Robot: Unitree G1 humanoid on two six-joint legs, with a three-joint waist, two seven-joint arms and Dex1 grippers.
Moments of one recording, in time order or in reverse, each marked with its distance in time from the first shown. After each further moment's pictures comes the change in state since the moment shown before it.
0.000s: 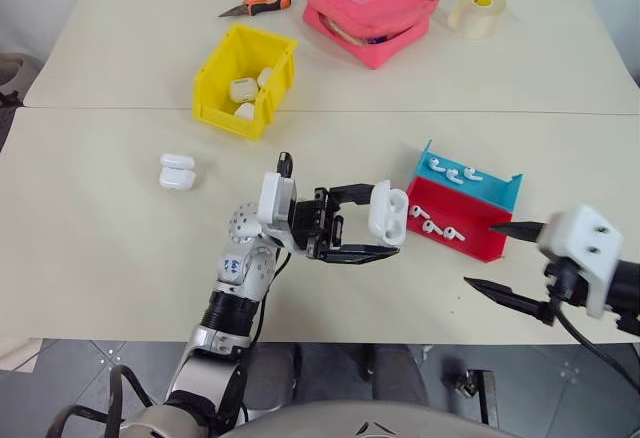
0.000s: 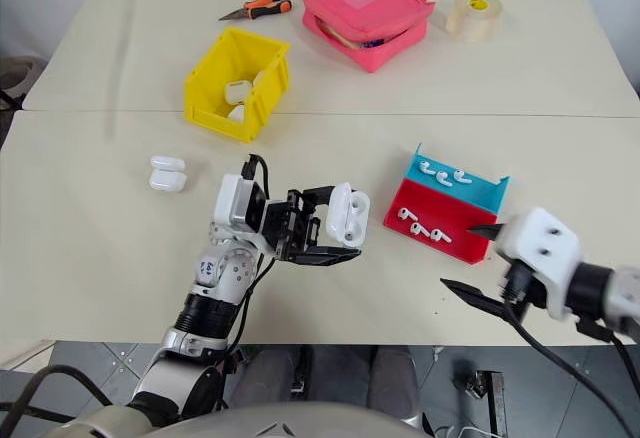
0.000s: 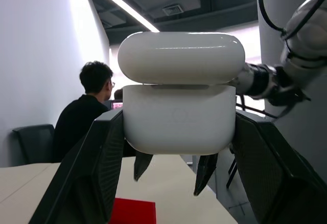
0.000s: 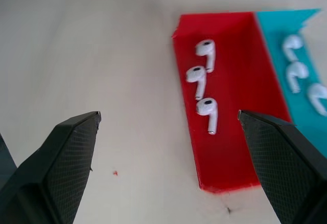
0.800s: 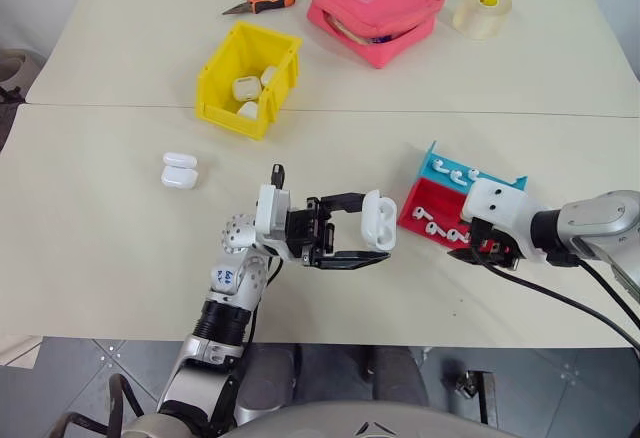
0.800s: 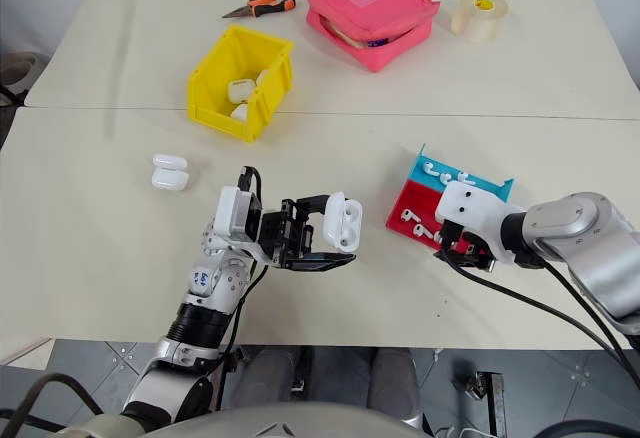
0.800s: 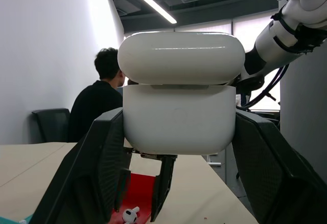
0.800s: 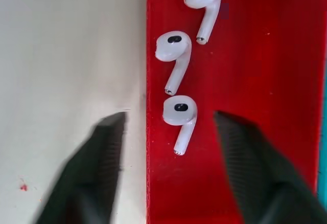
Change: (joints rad) left arm 0.050 0.033 -0.012 -0.010 0.014 -0.030 0.029; right arm -0.625 -0.080 0.688 0.227 -0.269 0.175 0.034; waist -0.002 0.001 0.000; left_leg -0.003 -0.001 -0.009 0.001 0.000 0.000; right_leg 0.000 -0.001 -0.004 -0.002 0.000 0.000
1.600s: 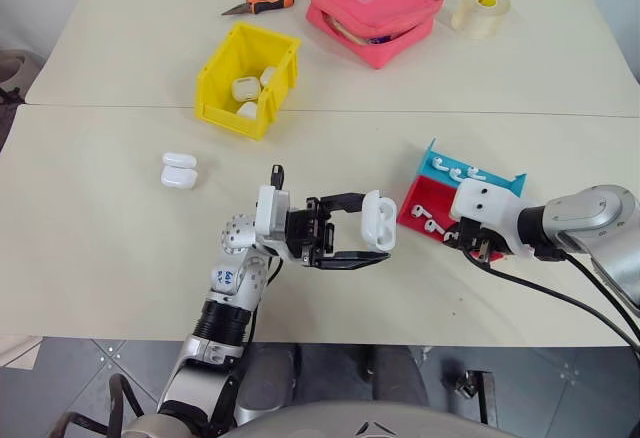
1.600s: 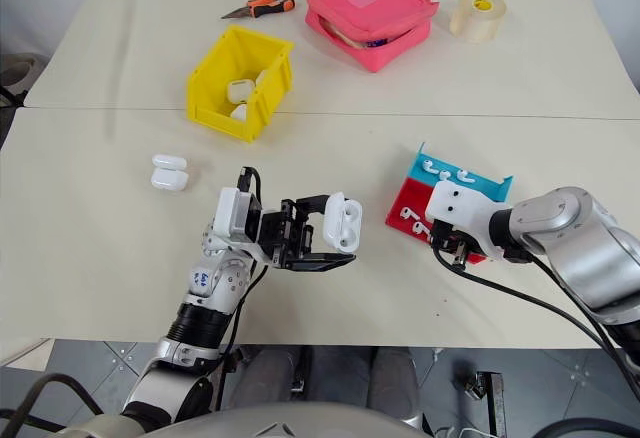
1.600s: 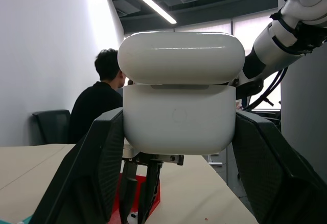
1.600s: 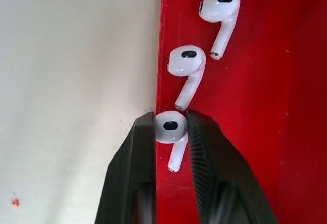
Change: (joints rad) left arm 0.001 0.000 -0.002 0.002 0.000 -0.014 0.000; right arm -0.056 0.064 0.061 0.033 -0.101 -0.007 0.067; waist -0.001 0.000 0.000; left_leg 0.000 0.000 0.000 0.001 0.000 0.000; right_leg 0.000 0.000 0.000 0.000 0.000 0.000
